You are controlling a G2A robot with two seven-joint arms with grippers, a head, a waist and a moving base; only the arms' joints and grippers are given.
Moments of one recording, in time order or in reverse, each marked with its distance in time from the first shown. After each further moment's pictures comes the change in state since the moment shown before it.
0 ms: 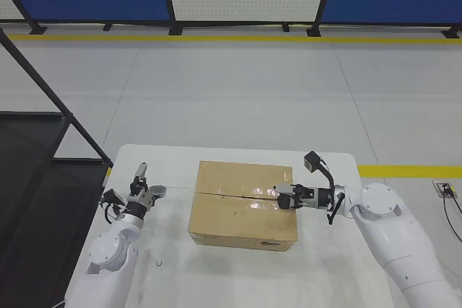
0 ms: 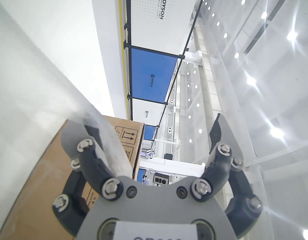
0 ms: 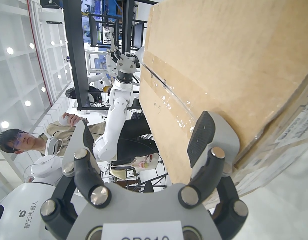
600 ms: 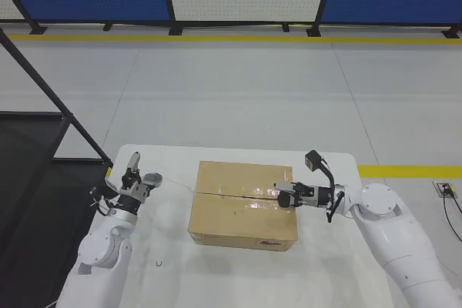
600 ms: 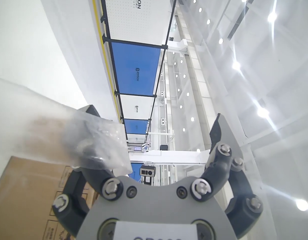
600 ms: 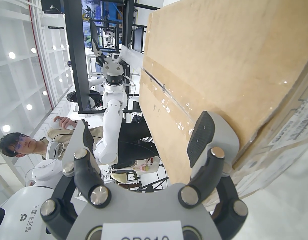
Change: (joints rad) left arm 0.043 0.009 -0.042 -0.170 0.021 -0.043 -0.043; right arm 0.008 -0.001 -0.008 0.013 0.007 0.010 -0.032
